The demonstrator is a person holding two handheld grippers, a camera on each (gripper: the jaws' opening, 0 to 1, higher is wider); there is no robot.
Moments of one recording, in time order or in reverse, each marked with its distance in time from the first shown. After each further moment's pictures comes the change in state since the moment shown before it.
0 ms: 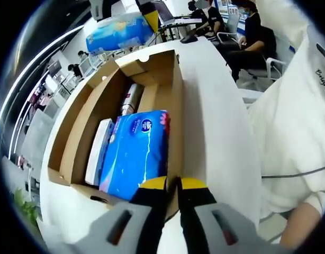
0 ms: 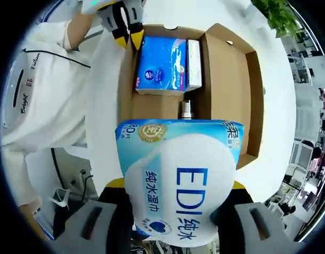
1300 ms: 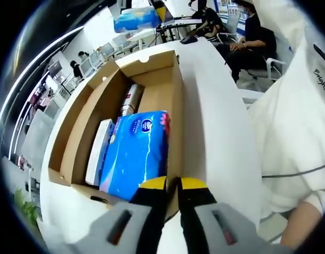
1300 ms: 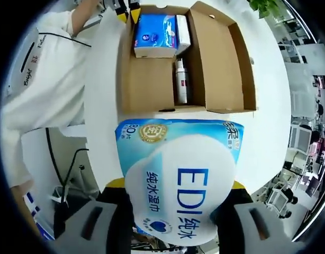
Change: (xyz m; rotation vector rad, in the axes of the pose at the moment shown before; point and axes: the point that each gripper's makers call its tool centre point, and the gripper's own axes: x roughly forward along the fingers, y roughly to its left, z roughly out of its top) left arm 0.000 0.000 0.000 0.003 -0.002 0.001; right arm 0.011 -0.003 -0.100 0.062 0.032 -0.017
